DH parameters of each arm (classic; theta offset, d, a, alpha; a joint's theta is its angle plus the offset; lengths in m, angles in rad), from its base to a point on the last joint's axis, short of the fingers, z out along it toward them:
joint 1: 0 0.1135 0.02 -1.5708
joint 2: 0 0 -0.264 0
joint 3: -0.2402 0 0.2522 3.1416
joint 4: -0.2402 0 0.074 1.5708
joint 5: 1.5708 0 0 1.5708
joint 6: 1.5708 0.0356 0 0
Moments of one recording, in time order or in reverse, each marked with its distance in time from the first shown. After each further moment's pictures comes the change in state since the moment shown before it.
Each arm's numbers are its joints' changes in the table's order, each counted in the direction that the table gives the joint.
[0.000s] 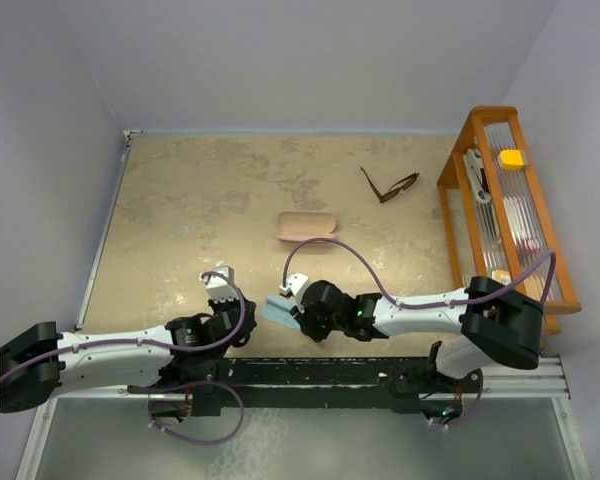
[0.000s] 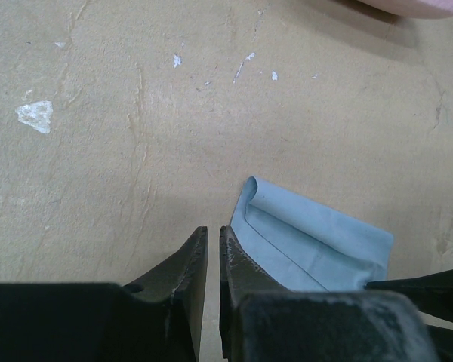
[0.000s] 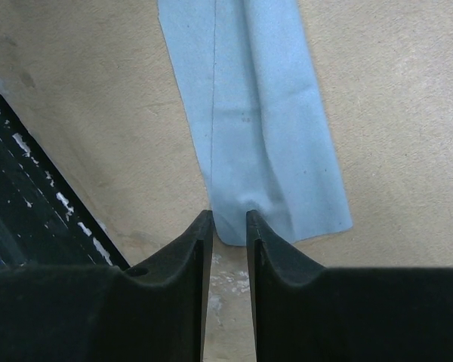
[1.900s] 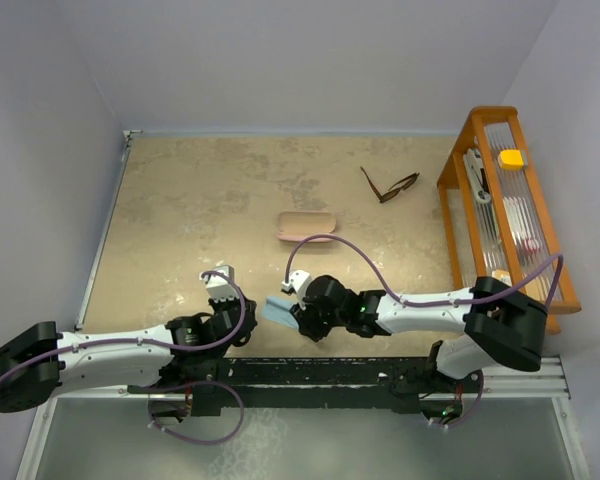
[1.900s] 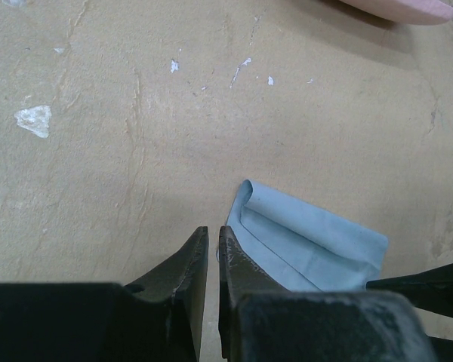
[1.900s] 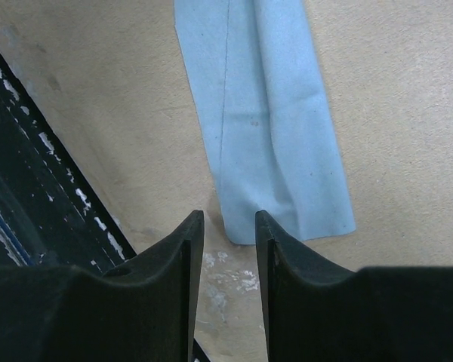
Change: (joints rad) left arm 0.000 0.003 -0.011 -0.003 -0.007 0.000; right arm -0.039 -0.024 0.006 0.008 -0.085 -0.007
